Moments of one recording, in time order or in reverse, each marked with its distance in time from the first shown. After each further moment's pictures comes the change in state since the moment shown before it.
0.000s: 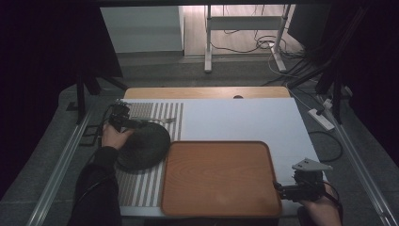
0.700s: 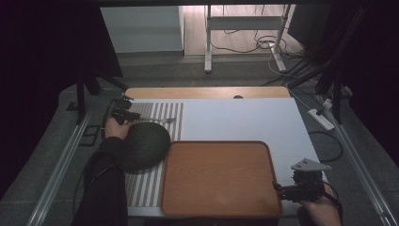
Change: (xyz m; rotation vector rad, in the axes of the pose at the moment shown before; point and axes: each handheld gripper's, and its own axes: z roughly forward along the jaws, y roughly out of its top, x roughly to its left) left arm 0.020 0.023 0.027 0.092 0.139 -0.012; right arm 0.001 0.000 0.001 0.010 0.001 -0.015
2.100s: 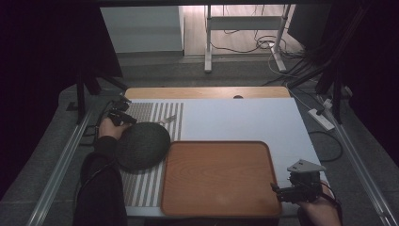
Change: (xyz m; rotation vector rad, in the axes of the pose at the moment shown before) left arm 0.011 -0.005 -0.010 0.125 -0.089 -0.024; right arm 0.006 0.001 0.003 0.029 -0.009 -0.065
